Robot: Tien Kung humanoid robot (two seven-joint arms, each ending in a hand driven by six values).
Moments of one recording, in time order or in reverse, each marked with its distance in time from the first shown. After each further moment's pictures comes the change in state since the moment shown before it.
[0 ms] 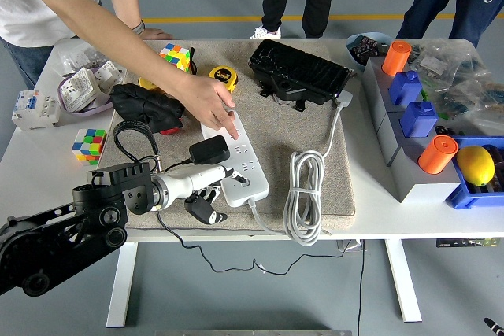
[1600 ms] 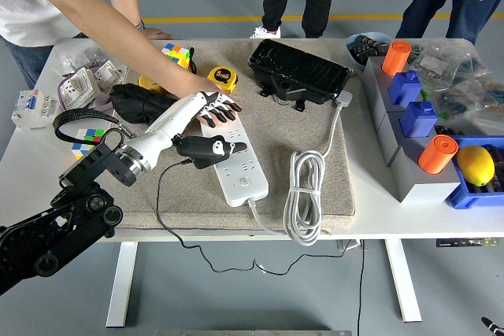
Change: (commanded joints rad) left arm 0.062 -0.035 -0.142 0.172 0.005 0.503 -0.495; right arm 0.003 0.006 -0.005 -0.002 0.001 0.001 0.000
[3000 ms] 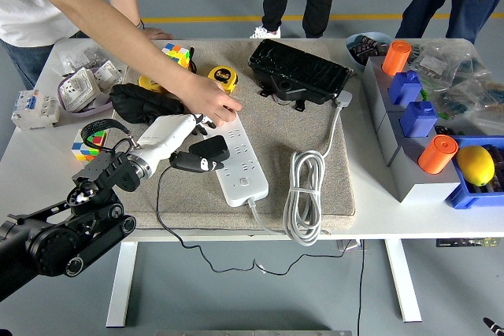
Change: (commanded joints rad) left arm -0.063 -0.073 0.078 0.231 0.278 0.006 0.188; right arm -0.002 -0.006 -0.001 0.002 0.000 -0.001 0.001
